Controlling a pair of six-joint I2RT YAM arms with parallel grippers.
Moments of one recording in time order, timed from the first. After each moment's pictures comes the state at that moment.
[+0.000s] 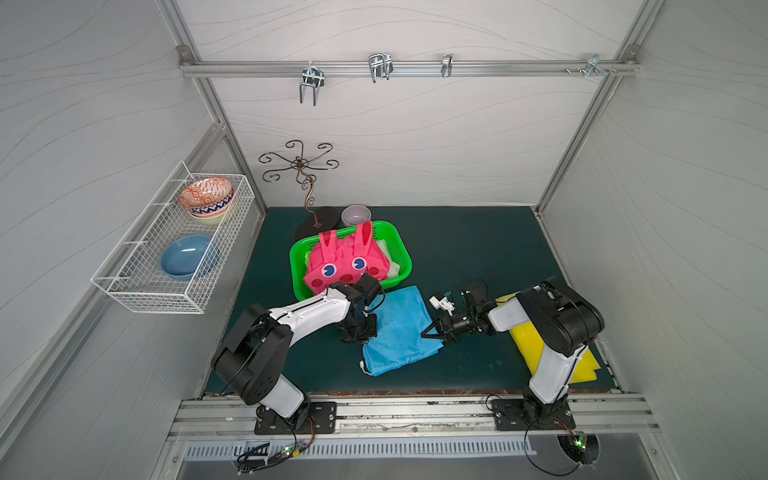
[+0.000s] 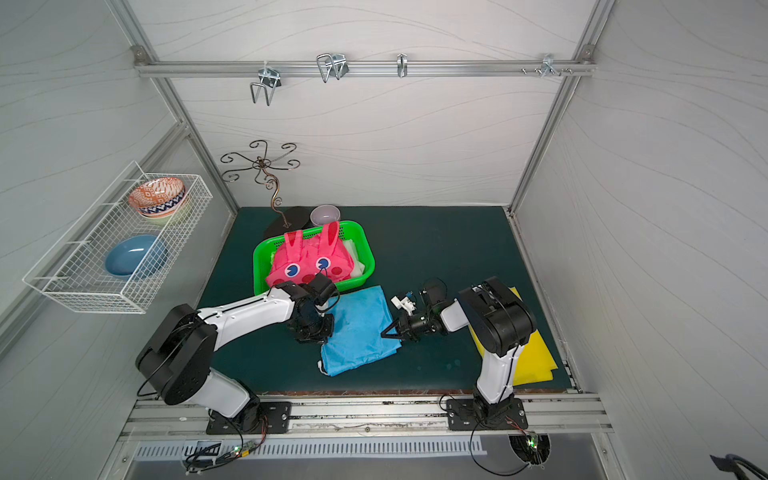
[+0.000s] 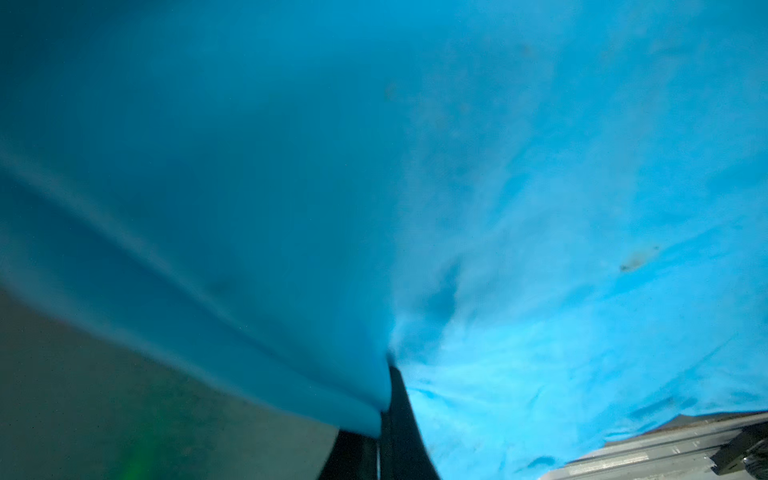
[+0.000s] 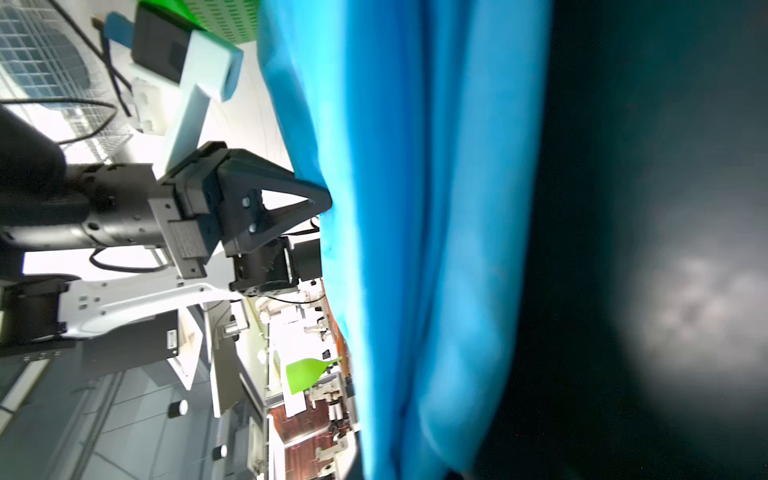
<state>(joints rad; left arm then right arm) -0.59 1.53 0.87 -0.85 0.17 -0.66 0.51 1.82 0.52 0.36 -1.12 0.69</state>
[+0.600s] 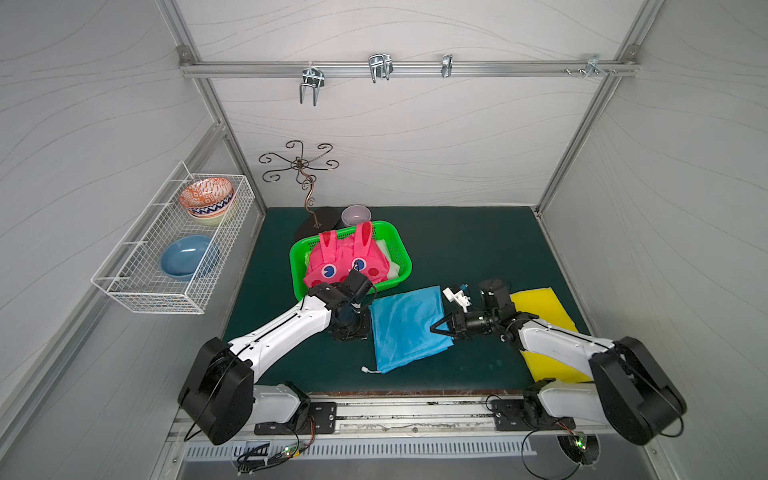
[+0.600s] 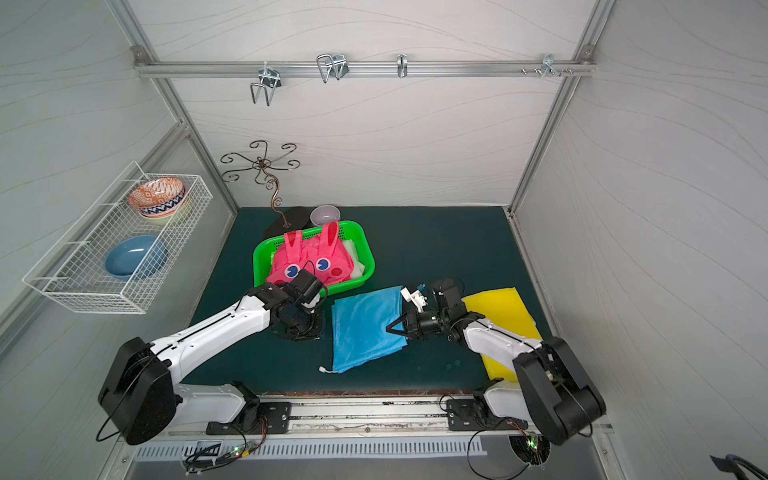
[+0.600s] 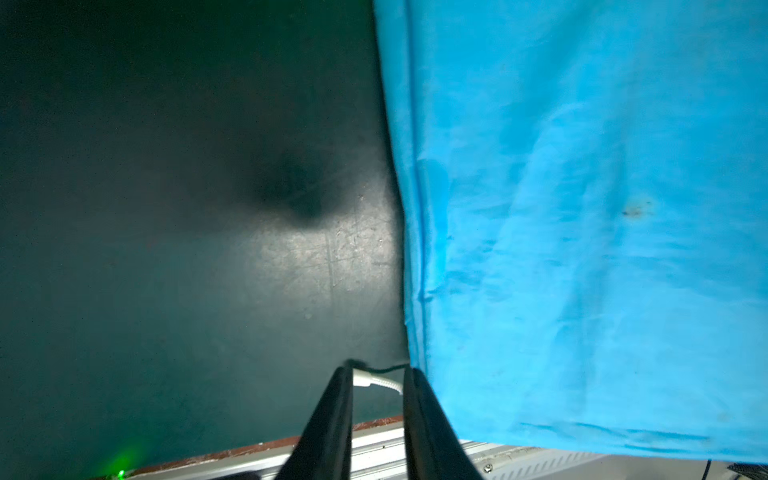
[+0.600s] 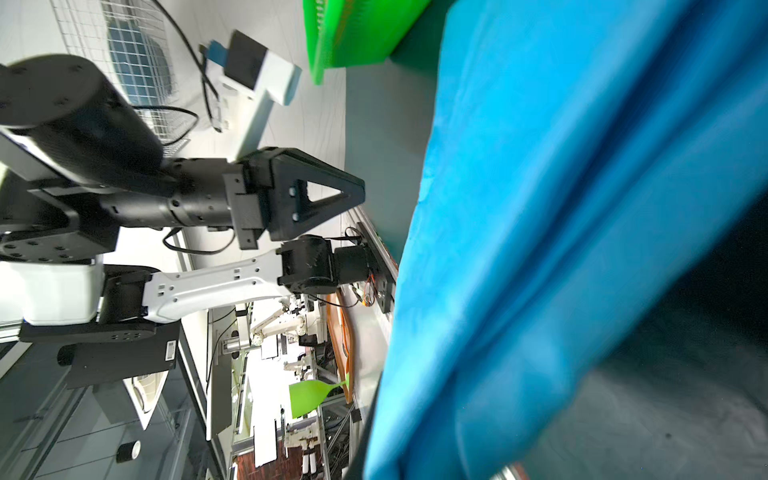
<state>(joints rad) -0.58 1.30 0.89 -0.96 0.17 -0.69 0.51 1.23 0.47 0.08 -1.02 0.79</state>
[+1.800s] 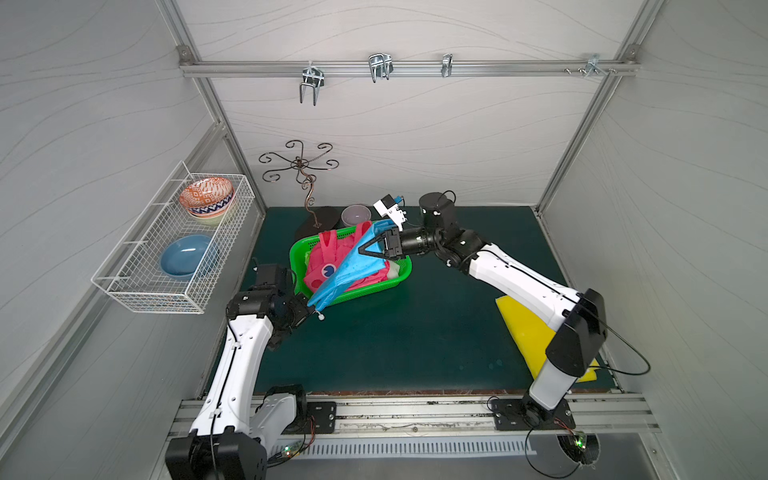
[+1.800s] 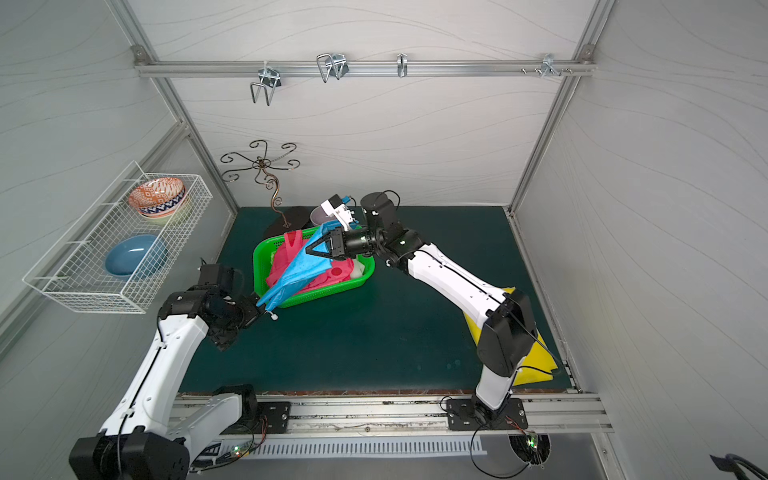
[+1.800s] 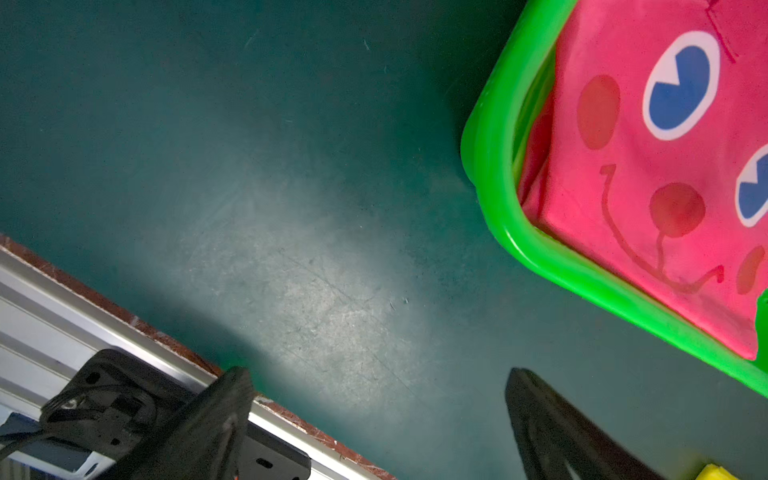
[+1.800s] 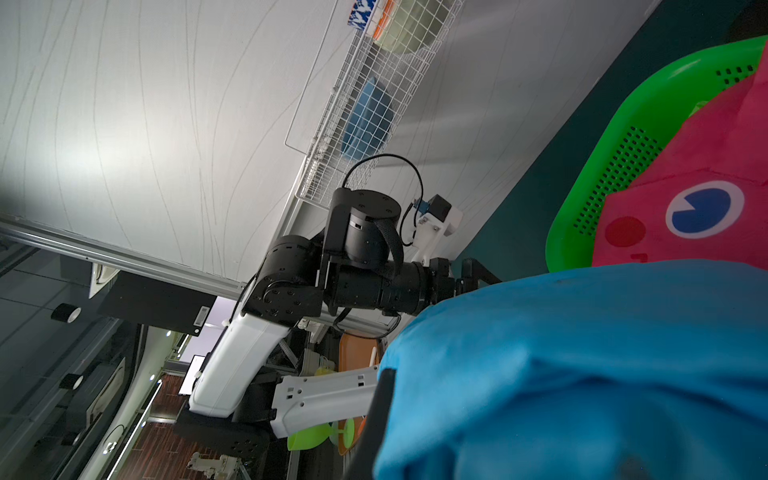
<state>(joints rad) 0.12 1.02 0.92 -1.19 0.02 -0.74 0.81 1.77 1.67 -0.12 -0.90 0.79</state>
